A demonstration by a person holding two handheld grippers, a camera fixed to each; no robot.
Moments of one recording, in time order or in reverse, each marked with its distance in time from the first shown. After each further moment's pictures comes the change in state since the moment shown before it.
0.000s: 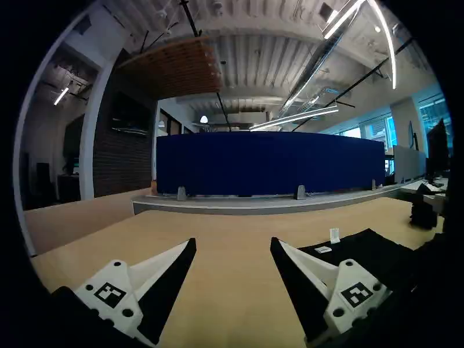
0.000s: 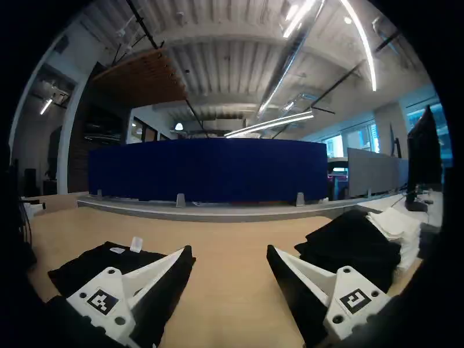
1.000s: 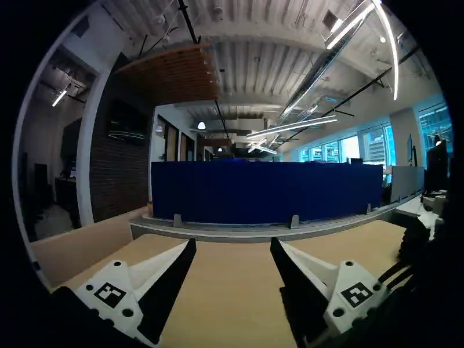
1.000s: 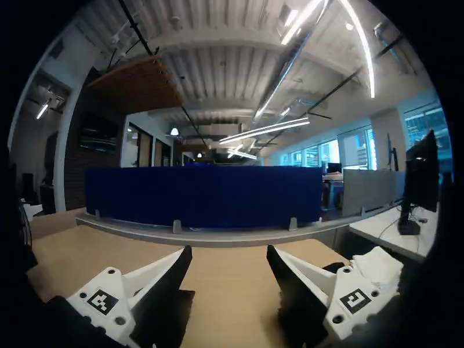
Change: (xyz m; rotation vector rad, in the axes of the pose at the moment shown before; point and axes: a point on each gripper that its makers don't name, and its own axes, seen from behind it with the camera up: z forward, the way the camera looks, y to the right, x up) left arm 0.140 0.009 0.008 -0.021 0.022 -0.020; right arm 0.154 0.010 -0.007 -0.022 0.012 -0.004
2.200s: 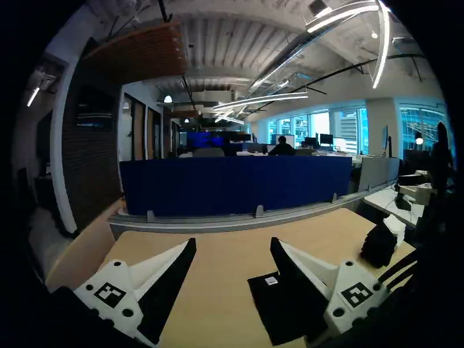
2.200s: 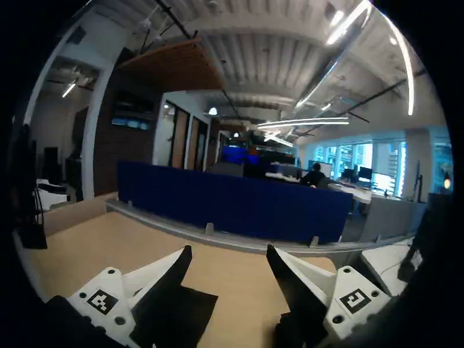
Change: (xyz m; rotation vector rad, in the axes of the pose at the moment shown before) left arm 0.093 0.046 -0.026 -0.228 -0.205 0.031; right arm 0.105 -0.065 -0.023 0.254 -0.164 -0.156
